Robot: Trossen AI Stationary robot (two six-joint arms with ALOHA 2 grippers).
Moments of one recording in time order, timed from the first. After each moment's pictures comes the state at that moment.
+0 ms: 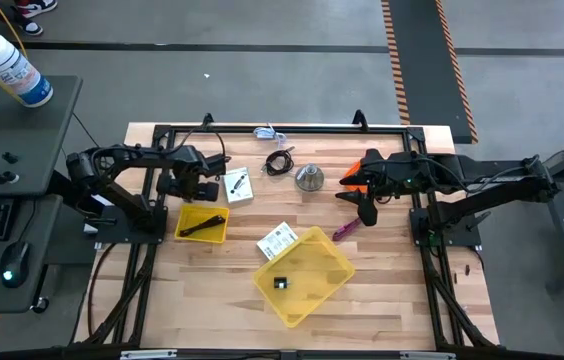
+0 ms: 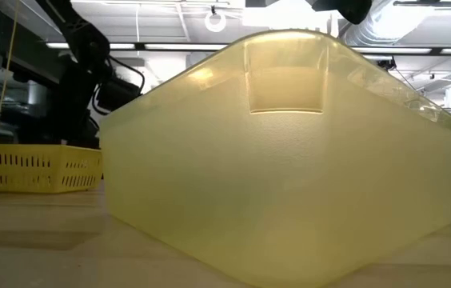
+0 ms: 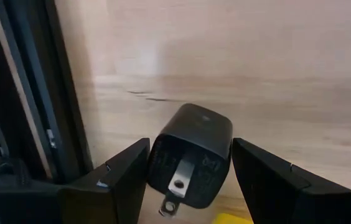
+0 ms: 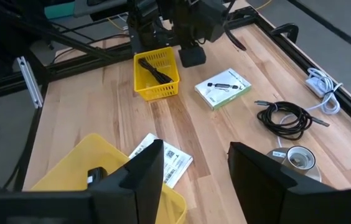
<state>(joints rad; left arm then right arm) 0.66 1.51 0.70 -1.02 -0.13 -1.00 0.05 1.03 1.10 -0.58 0.15 0.30</state>
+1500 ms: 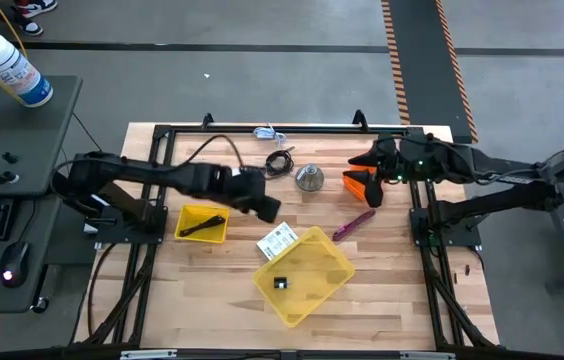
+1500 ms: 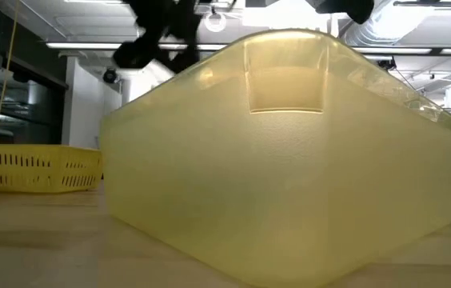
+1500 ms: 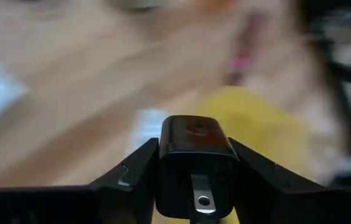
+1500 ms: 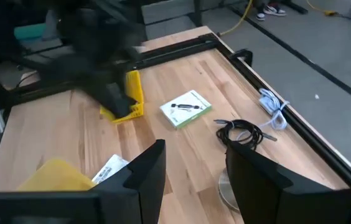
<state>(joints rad) 0.07 1.51 1.25 -0.67 -0.12 -1.08 -0.09 0.96 1.10 -0.58 0.15 0.22</state>
